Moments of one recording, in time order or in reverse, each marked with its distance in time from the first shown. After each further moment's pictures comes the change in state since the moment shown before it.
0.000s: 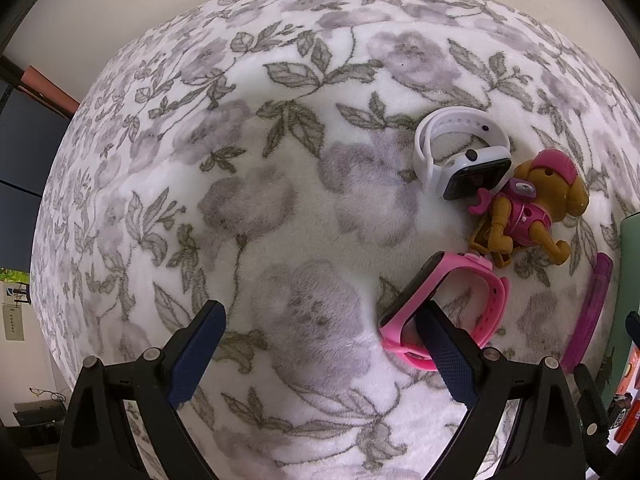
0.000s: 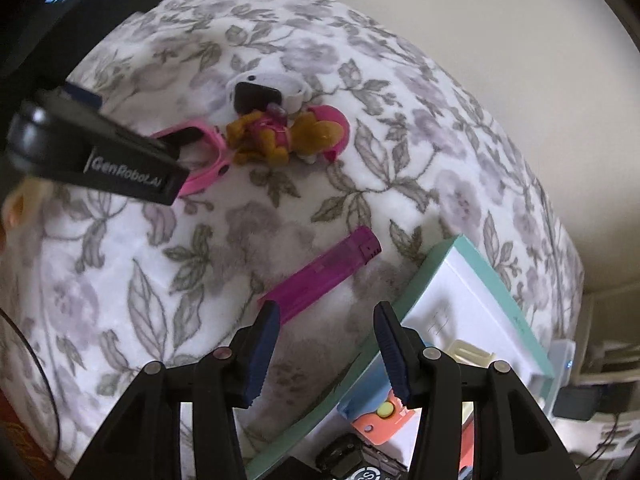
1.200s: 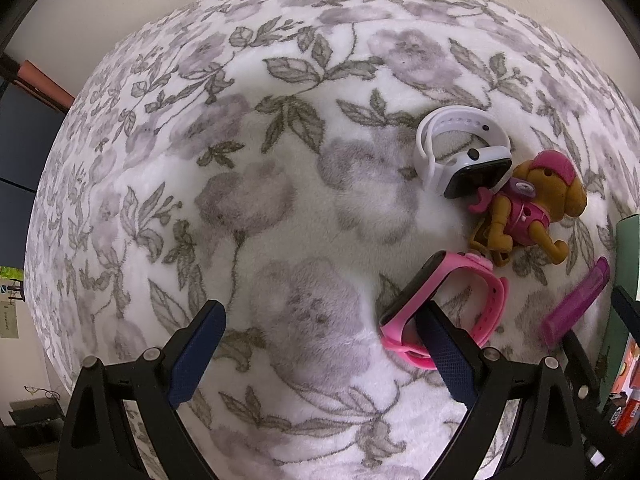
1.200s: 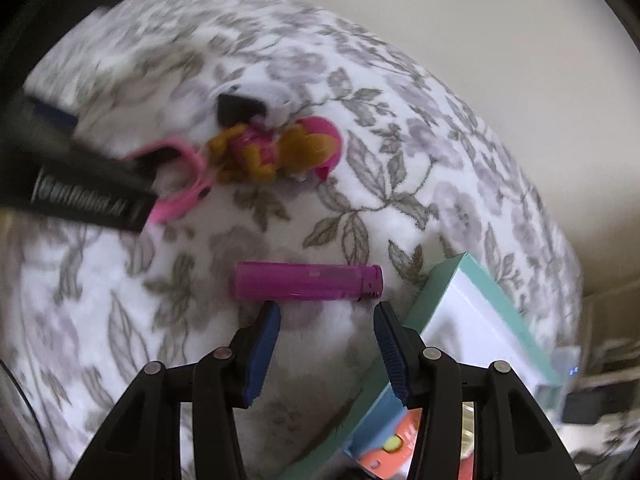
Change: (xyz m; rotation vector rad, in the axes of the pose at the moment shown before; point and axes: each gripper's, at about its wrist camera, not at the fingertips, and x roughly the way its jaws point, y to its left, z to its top) left arm 0.002 0.003 0.001 -0.006 0.014 -0.033; right arm 0.019 -0.006 0.011 0.122 -0.061 0.025
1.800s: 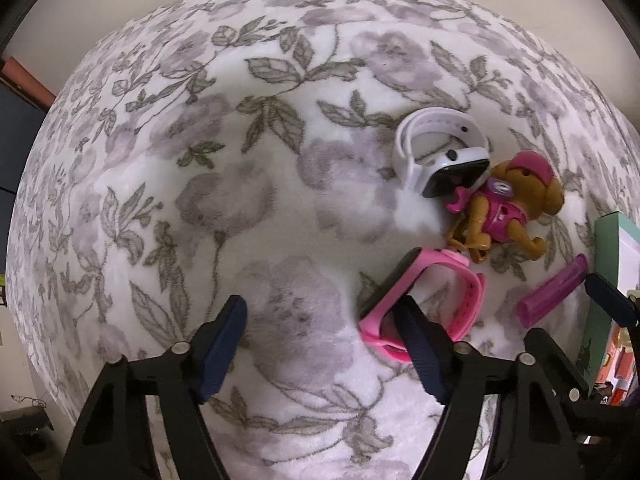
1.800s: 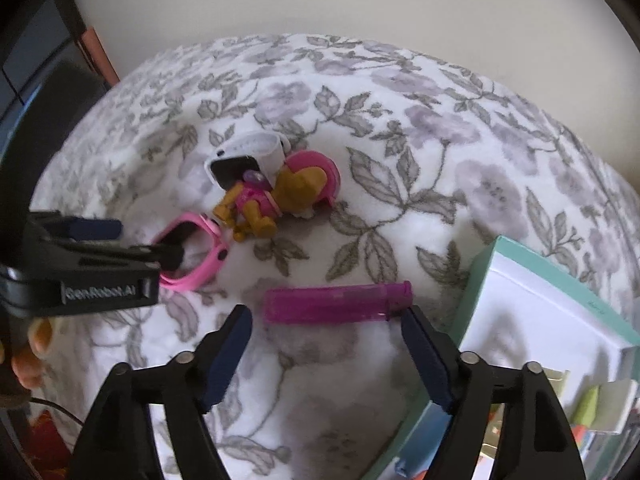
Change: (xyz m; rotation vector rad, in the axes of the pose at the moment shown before) left arm -0.001 0.003 0.001 0.013 0.003 -0.097; right arm 0.006 -0.027 0.013 0.239 -0.056 0.271
